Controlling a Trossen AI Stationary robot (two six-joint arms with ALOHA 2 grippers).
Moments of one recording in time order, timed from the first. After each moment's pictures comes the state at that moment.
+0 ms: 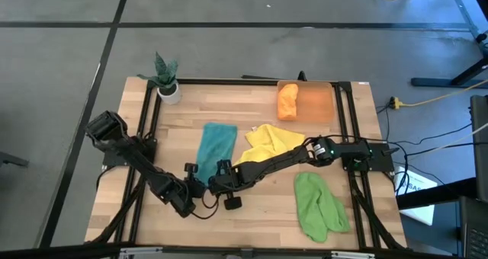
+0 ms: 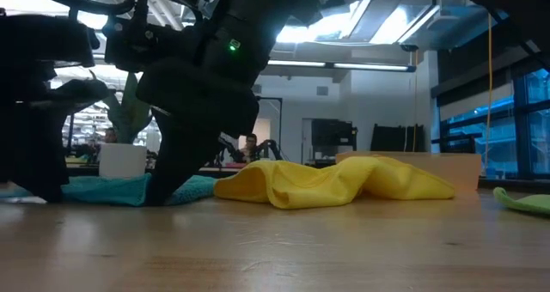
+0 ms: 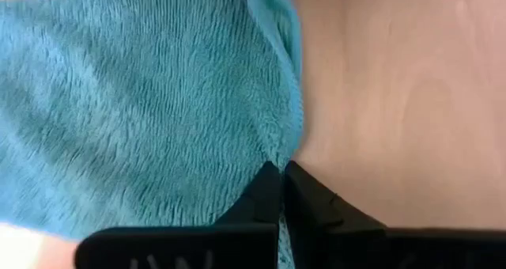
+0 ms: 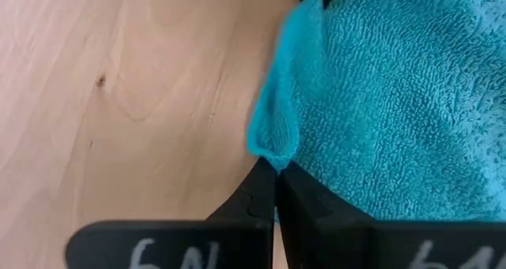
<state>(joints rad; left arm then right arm) -0.72 1.65 0.75 -0.48 -0.50 -0.56 0.28 2.48 2.07 -0.69 0.14 -0.03</state>
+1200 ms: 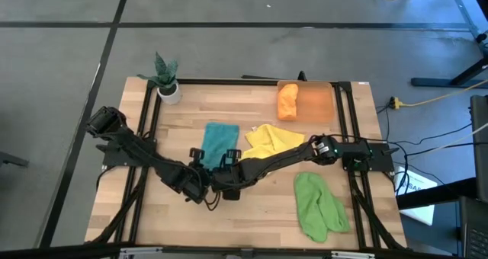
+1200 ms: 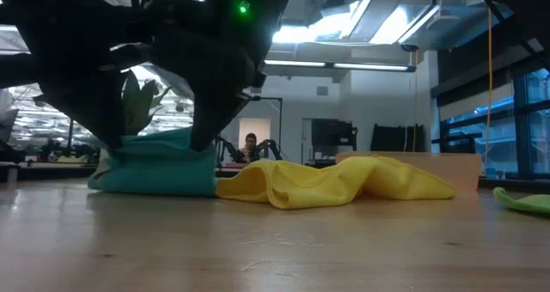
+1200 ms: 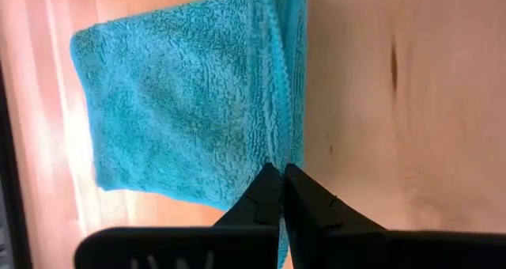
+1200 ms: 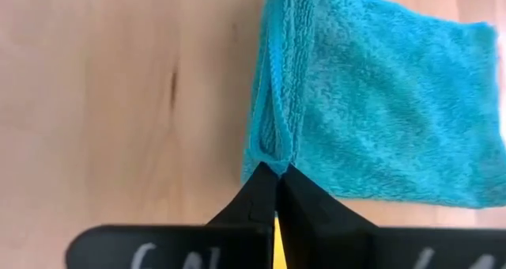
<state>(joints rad) -0.54 1.60 0.93 -0.80 -0.55 -0.32 0.28 2.44 2.16 -0.94 0.40 0.21</state>
